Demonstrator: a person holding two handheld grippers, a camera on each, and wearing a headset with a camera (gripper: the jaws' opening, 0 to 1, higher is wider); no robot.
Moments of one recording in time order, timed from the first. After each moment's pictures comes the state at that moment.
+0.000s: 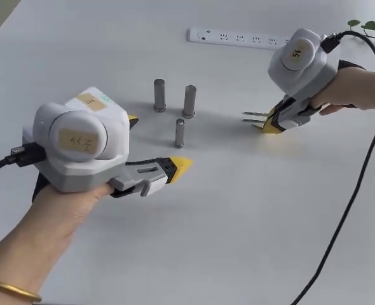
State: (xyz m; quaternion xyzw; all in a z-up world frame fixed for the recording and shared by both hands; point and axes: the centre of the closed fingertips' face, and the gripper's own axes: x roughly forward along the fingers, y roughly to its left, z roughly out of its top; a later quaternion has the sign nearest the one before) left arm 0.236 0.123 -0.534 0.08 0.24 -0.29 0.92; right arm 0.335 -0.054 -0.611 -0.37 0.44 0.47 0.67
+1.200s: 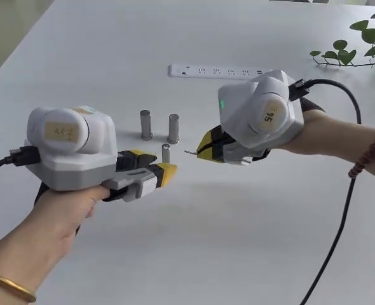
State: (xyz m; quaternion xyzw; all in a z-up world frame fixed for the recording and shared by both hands) left arm 0.222 0.095 -0.519 -0.04 0.27 -0.34 0.90; right arm 0.233 0.058 -0.529 -0.46 0.18 0.59 0.64
